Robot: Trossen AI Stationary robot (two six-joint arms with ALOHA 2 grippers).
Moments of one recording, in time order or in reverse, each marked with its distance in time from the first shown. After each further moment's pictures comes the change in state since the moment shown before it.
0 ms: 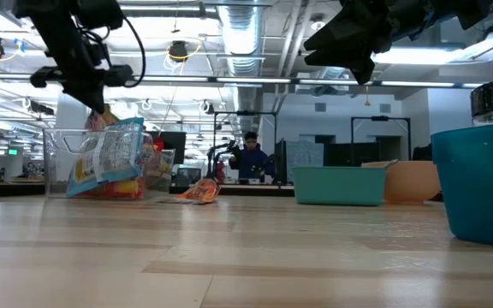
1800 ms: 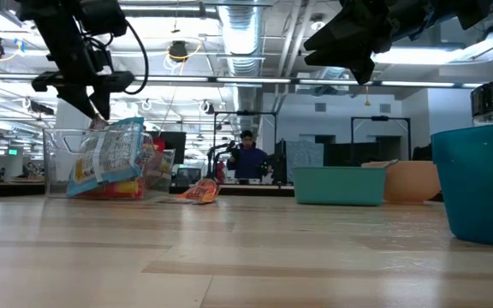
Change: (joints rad) left arm 0.009 0.047 0.000 -0.022 0.054 -0.017; right arm 0.000 0.000 0.000 0.000 0.000 0.000
